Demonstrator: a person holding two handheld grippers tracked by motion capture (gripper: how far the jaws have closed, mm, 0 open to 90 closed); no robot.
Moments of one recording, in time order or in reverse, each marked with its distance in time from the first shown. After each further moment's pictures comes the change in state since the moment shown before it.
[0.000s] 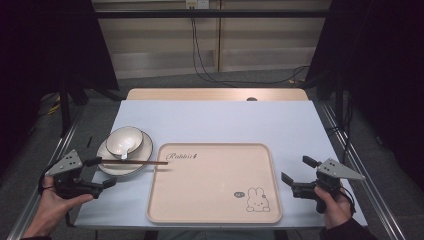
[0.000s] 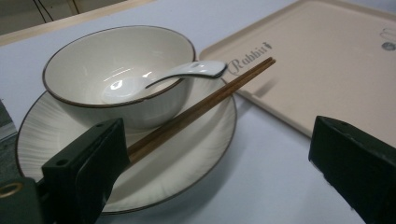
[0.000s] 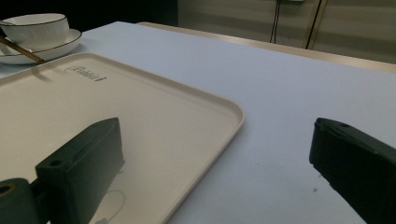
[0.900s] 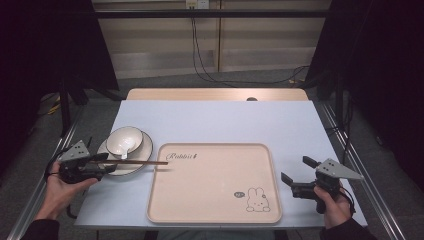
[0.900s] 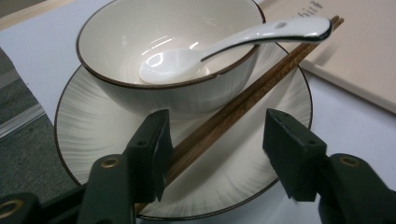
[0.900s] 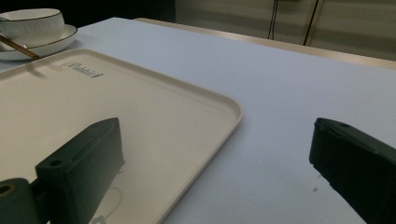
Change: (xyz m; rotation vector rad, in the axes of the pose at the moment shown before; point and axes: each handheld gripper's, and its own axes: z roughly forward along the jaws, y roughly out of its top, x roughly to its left) left arm 0.034 -0.002 0.023 0.124 0.030 0.064; right arm 0.000 -0.001 0.001 0.012 -0.011 -0.003
